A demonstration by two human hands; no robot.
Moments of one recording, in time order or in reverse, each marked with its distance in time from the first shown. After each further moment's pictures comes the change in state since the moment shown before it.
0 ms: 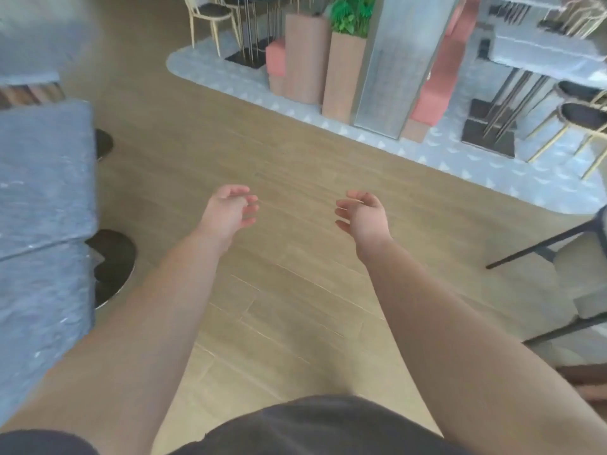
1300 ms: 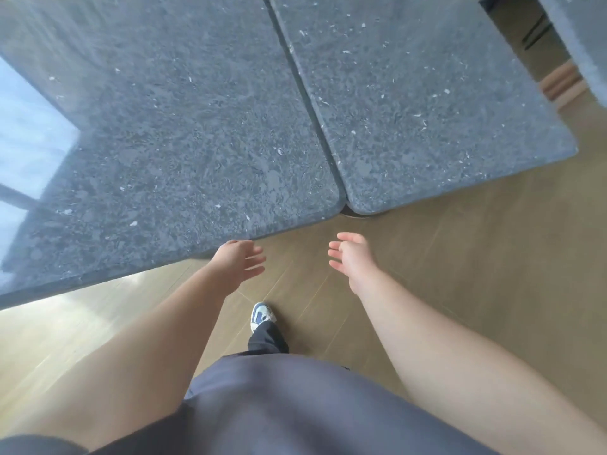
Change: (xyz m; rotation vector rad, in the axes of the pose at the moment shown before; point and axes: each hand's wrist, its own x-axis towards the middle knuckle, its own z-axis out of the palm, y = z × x) left_hand 0.122 -0.189 -0.282 -1.150 1.316 -0.430; right_hand 0.105 0.208 0.569 -1.121 -1.334 0.264
